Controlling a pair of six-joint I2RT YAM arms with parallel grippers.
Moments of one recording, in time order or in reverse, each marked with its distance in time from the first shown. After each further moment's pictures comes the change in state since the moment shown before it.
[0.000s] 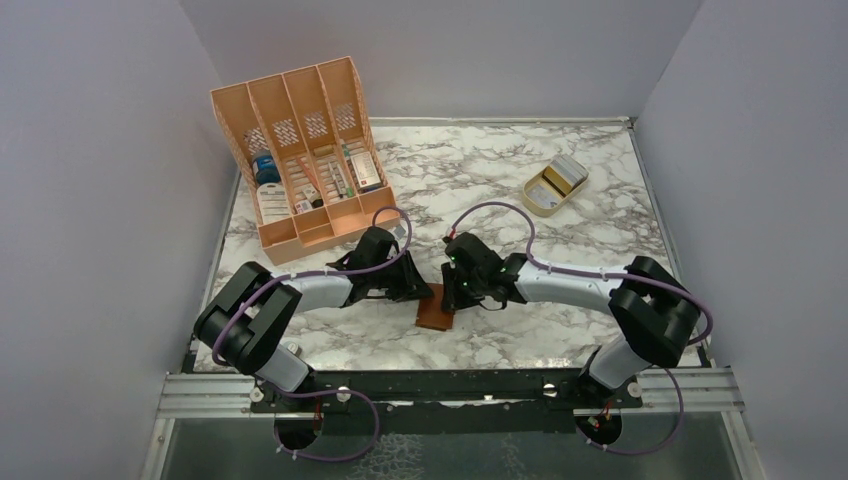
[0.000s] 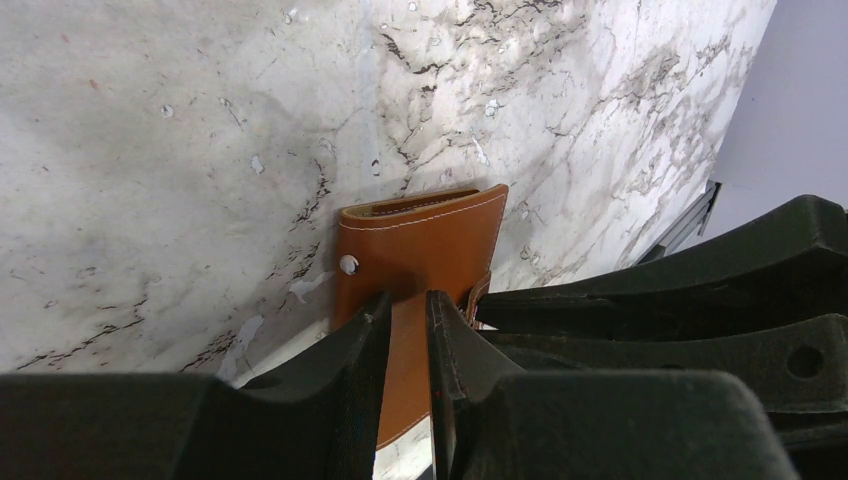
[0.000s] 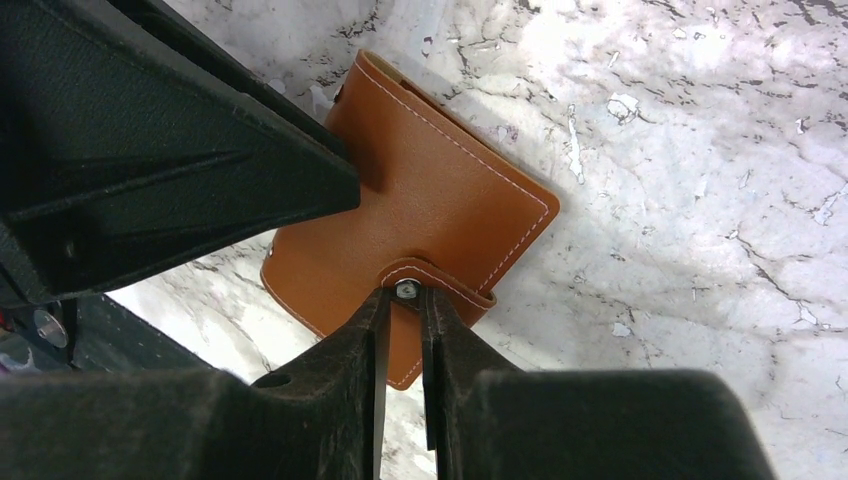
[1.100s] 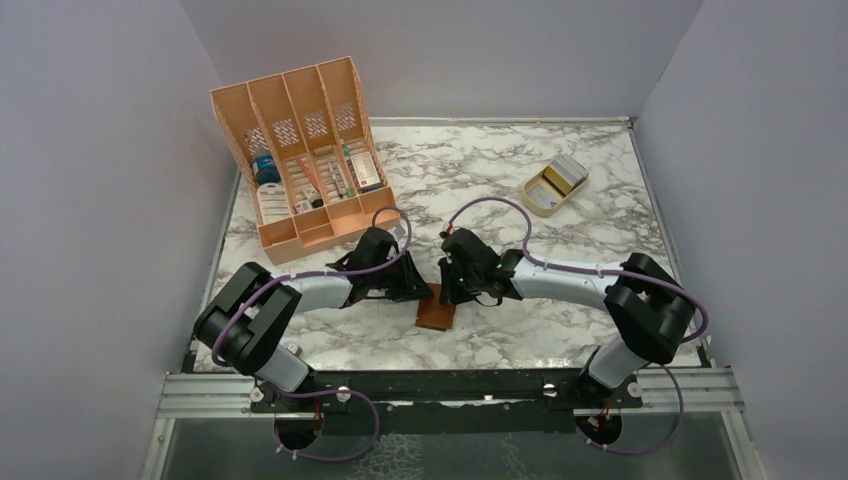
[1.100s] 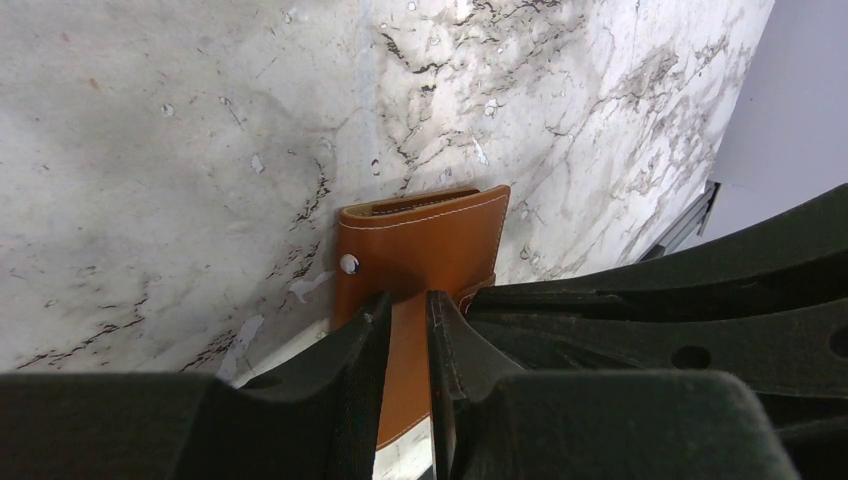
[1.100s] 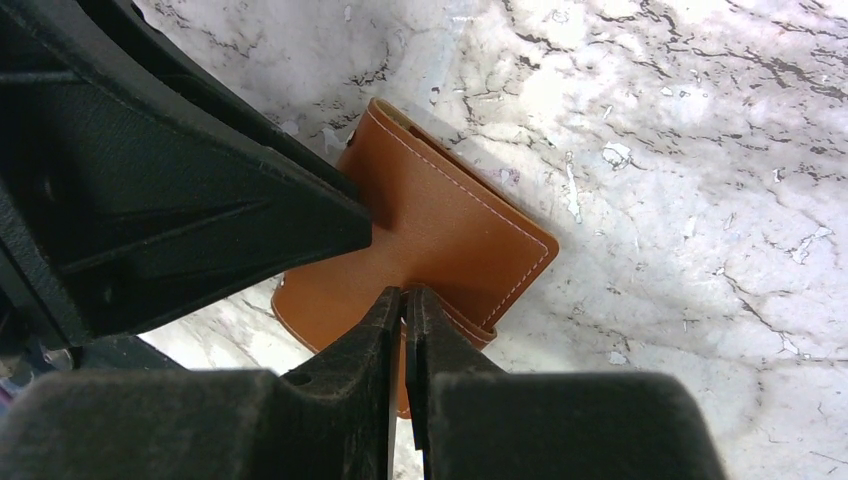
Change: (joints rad) left arm -0.001 -0.002 -0.005 0.006 0.000 0.000; right arm -0.001 0.034 0.051 -0.011 0.012 -0.010
